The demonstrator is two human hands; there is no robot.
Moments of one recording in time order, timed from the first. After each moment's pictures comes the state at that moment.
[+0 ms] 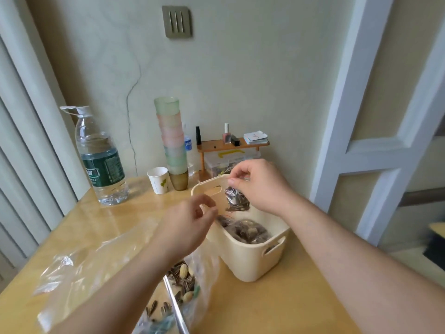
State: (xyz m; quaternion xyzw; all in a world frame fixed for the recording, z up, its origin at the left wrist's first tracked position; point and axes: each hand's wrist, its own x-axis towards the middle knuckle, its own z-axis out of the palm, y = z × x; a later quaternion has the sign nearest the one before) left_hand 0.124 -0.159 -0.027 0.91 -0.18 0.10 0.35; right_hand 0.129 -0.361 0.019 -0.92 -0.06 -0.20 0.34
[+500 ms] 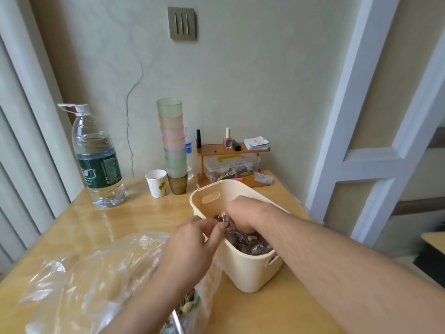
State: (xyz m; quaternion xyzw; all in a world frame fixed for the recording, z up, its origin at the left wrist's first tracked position) left_hand 0.114 -0.160 -0.061 0.90 -0.19 0.14 0.35; right_hand 0.196 -0.339 -0.037 -0.98 -0.09 0.11 -0.11
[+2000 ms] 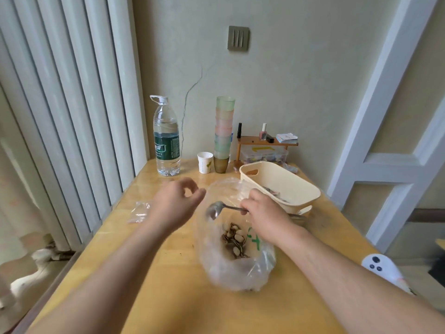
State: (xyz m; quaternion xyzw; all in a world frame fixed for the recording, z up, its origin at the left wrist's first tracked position) left_hand 0.024 0.005 -0.016 0.90 -0.07 0.14 0.41; right_hand 0.017 -0.239 -0.038 -0.98 -0.14 -0.09 0.06
